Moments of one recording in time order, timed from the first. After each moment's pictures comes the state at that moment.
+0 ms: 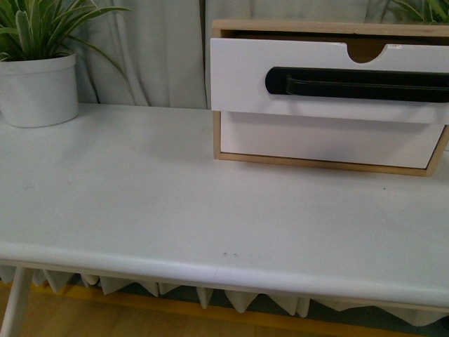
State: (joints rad) left arm 0.00 0.00 0.01 0.00 0.00 0.00; right arm 0.00 0.00 0.01 0.00 0.00 -0.01
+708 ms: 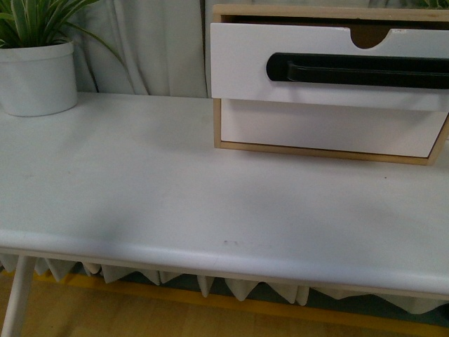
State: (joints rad) left arm -0.26 0.84 0.21 0.84 -0.04 1.29; right arm -0.14 0.84 0.66 -0.20 -0.33 -0.42
